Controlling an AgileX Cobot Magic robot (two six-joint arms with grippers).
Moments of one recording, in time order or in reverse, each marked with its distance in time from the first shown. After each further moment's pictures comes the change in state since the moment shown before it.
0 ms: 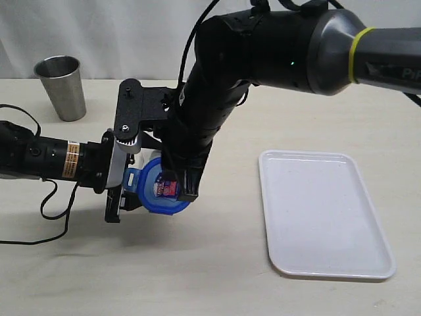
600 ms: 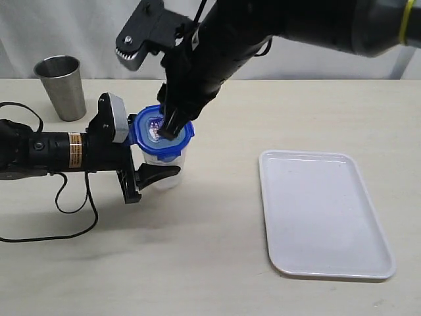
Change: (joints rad) left arm -0.010 -0.002 0.000 -0.206 -0.006 -0.479; right arm -0.050 -0.093 -0.069 -0.131 -0.116 0.416
